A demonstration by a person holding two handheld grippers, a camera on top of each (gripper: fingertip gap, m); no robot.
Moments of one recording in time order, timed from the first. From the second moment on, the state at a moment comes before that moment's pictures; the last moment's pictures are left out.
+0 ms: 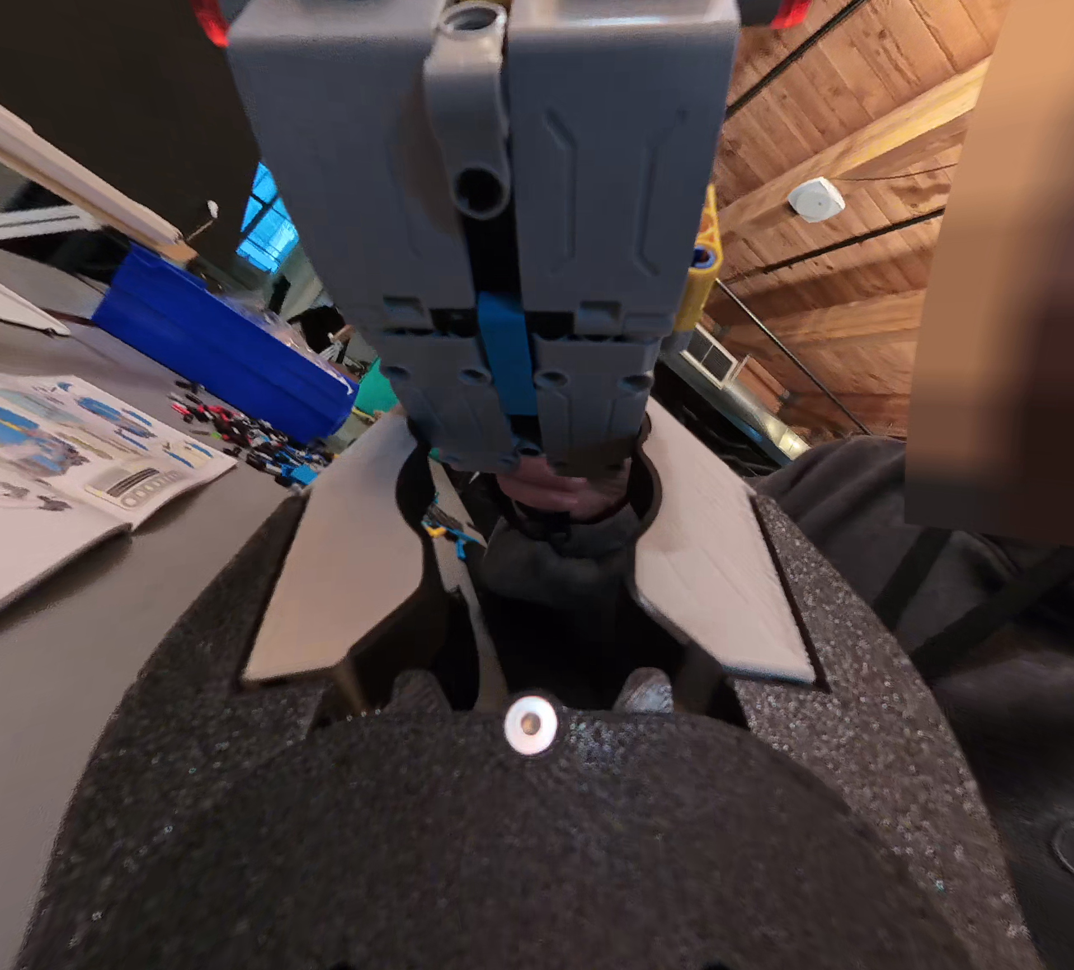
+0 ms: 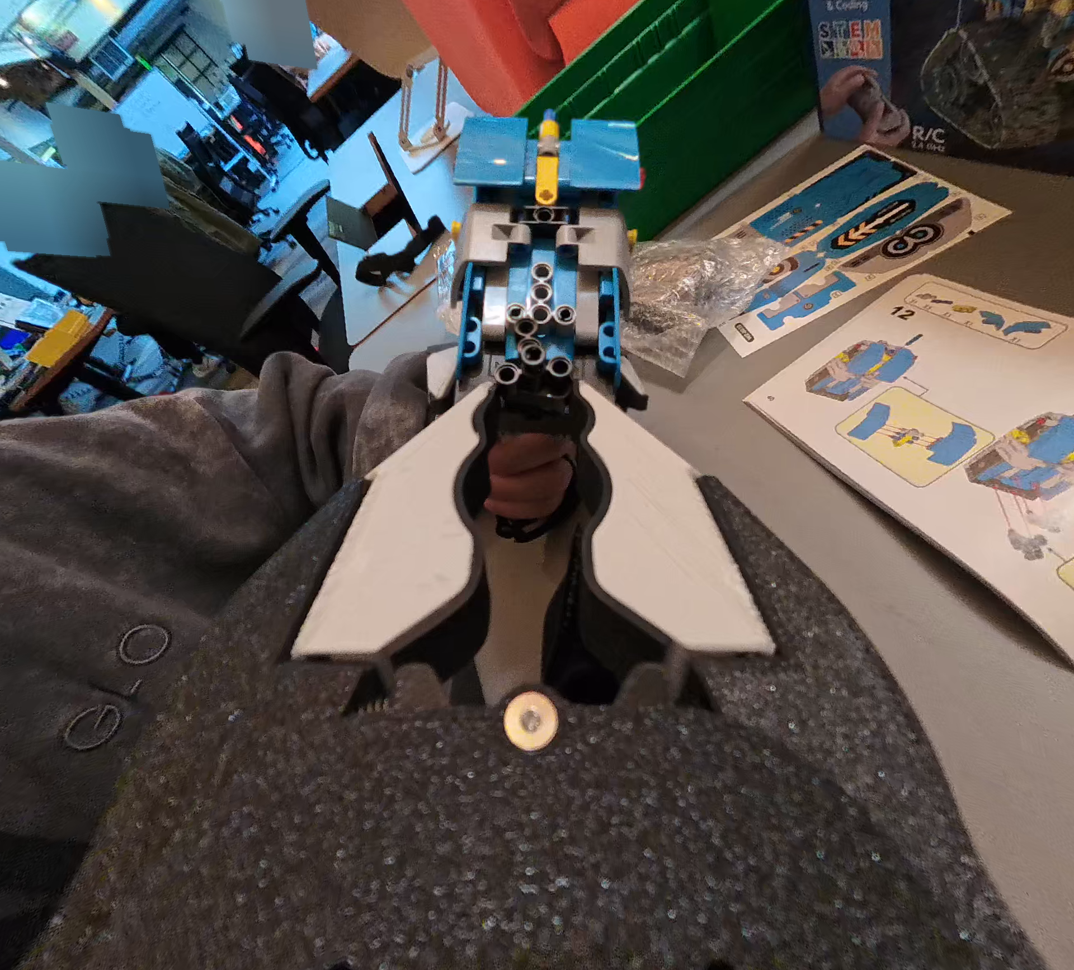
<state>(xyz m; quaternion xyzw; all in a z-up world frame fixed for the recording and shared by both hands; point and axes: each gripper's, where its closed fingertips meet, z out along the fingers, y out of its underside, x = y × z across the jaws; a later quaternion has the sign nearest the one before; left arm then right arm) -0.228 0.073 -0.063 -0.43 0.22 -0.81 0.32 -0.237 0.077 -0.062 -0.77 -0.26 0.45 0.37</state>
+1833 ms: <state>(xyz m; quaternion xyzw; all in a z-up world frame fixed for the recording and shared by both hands) -0.224 0.072 -0.071 -0.45 0.20 -0.85 0.22 -0.234 0.083 -0.103 -0.66 -0.40 0.43 0.47</state>
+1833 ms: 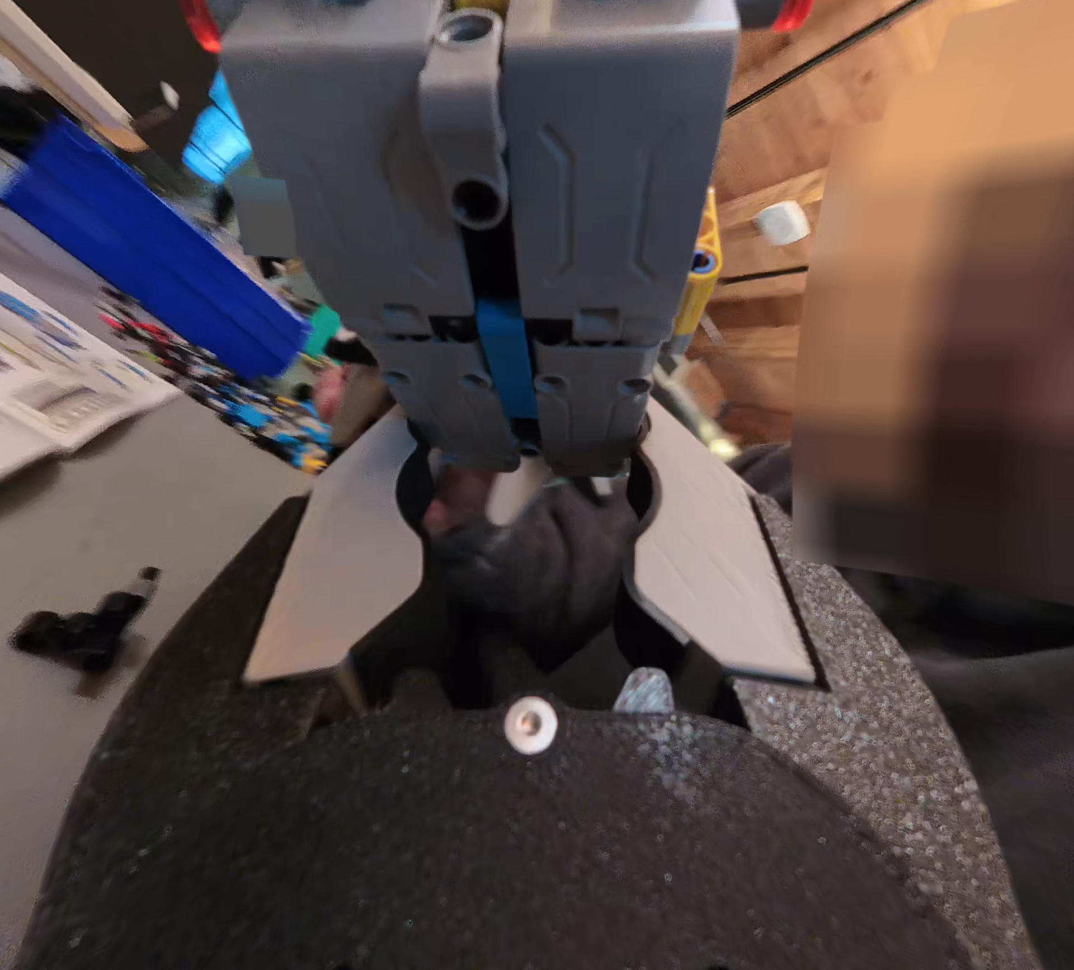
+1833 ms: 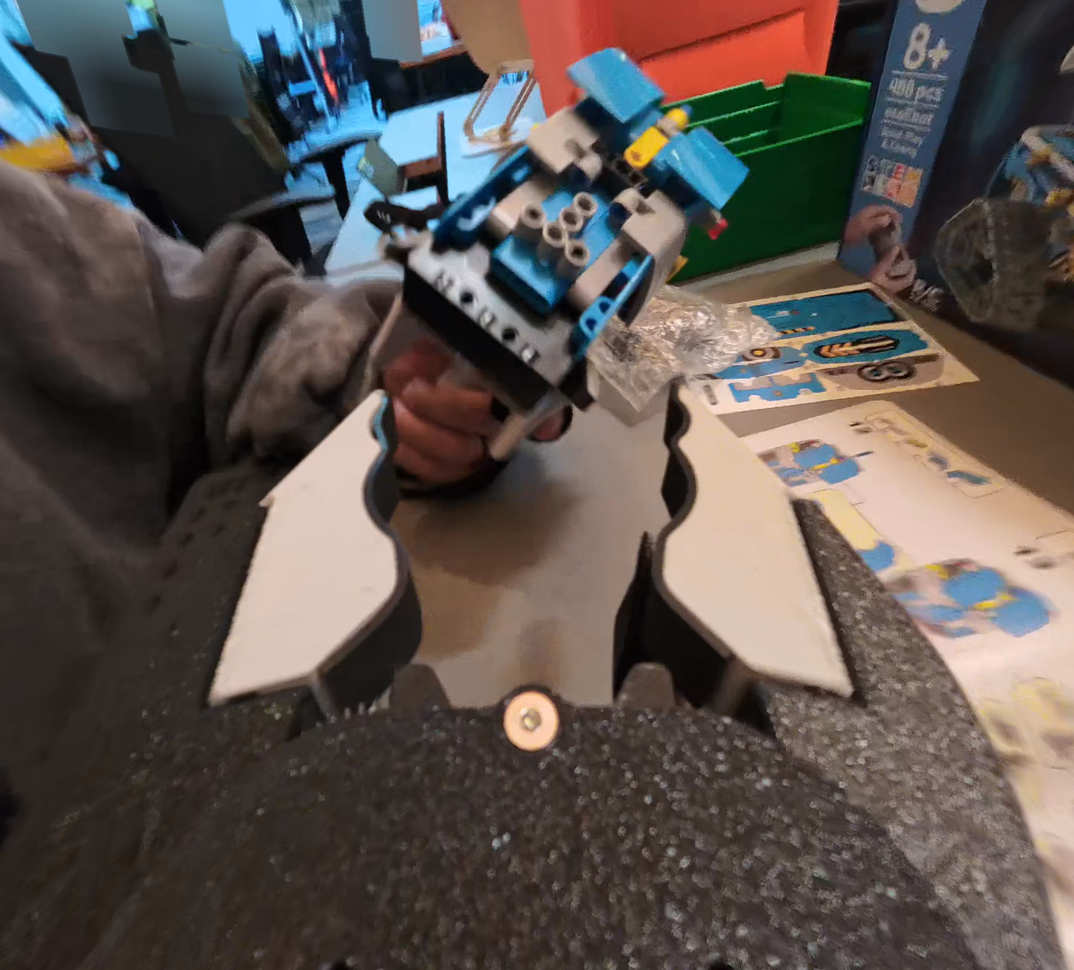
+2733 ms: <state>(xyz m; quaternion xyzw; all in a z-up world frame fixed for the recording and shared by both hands) -0.196 0.038 -0.113 -0.54 0.40 -0.69 0.28 -0.194 0.043 -0.111 -0.65 -0.38 0.52 0.41</state>
